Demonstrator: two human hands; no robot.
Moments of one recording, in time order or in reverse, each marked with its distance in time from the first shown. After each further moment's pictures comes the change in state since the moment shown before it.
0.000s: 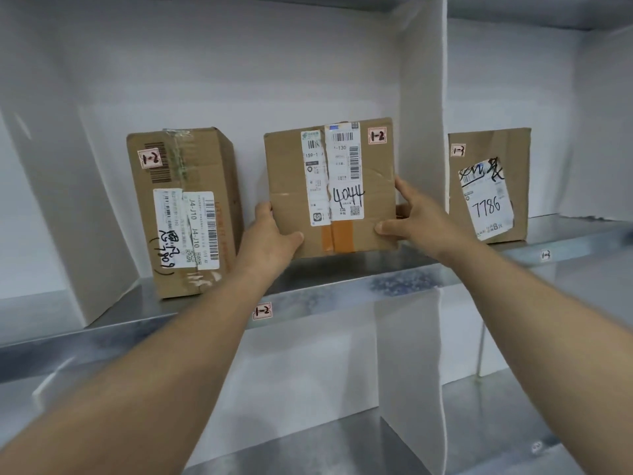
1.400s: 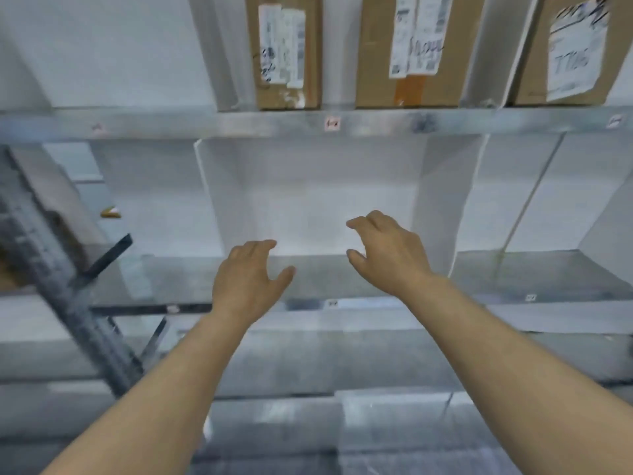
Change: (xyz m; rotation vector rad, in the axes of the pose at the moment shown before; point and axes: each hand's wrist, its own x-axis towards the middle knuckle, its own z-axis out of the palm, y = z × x) left_hand -0.314 -0.123 -0.055 0.585 -0.093 -0.179; right_hand -0.258 0.005 0.143 -0.833 -0.299 -0.196
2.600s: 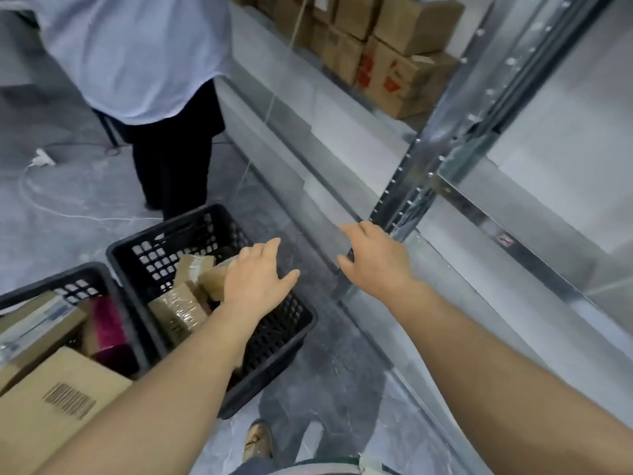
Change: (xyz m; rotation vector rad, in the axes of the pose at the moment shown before) left_hand -0.341 -0.385 -0.097 0.138 0.038 -1.007; right_hand -0.073 -0.507 0.193 0.155 -0.523 -0.827
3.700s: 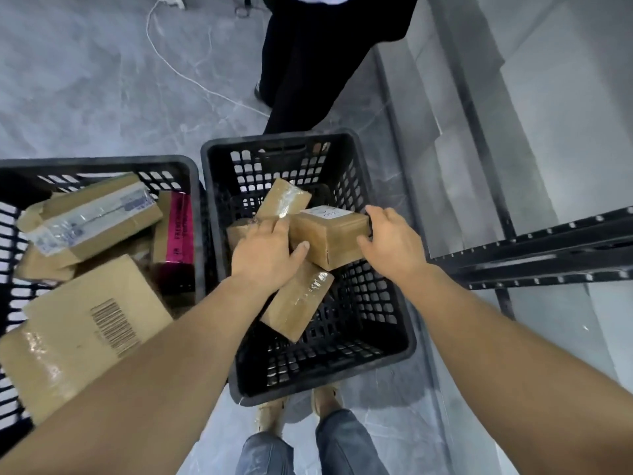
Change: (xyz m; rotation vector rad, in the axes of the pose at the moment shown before) left_hand 0.060 -0.198 0.081 -0.032 -0.161 -0.479; right_hand 0.182 -0.115 0.205 0.065 -0.368 -0.214
